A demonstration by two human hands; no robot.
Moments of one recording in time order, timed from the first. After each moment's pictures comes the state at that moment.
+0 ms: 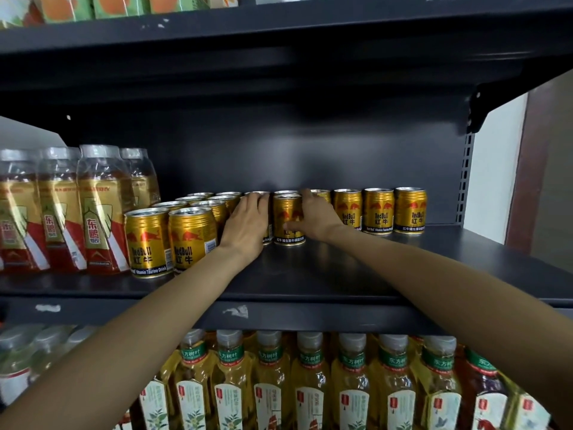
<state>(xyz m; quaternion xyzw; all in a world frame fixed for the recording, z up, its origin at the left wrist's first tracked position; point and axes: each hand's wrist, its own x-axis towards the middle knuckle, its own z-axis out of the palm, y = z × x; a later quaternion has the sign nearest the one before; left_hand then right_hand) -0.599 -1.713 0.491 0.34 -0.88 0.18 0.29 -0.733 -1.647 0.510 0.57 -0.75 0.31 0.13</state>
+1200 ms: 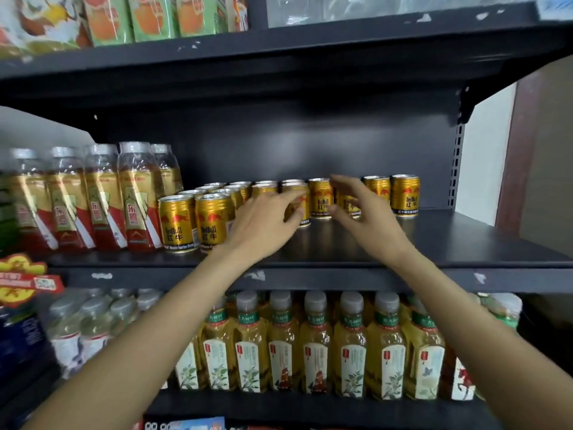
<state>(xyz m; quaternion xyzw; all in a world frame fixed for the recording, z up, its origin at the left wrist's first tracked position) -0.539 -1.598 0.511 0.22 -0.89 0.08 0.39 -0.690 -1.499 0.493 0.61 -0.61 0.49 0.14</state>
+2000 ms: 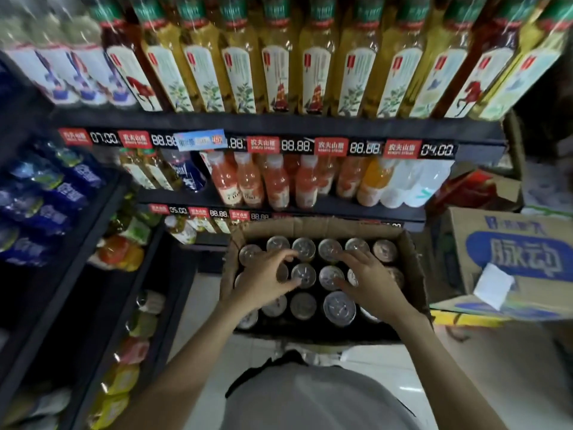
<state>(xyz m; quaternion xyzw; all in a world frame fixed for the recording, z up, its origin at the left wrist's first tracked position) -0.384 -1.423 0.089 0.31 -0.88 -0.36 0.04 -0.569 -1.280 0.087 0.59 -0.77 0.20 -0.16</state>
